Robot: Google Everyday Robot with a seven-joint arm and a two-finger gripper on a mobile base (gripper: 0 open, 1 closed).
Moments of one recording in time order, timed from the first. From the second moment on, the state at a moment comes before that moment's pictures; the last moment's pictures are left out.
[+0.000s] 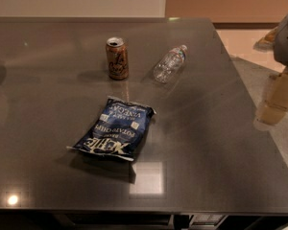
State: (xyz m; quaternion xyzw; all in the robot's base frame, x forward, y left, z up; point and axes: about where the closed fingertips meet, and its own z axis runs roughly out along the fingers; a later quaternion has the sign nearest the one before) arm 0.438 -0.217 0.976 -0.60 0.78 -0.03 0.16
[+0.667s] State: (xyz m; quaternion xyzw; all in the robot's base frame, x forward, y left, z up) arm 0.445 -0.194 0.972 -0.62 0.76 -0.02 0.17
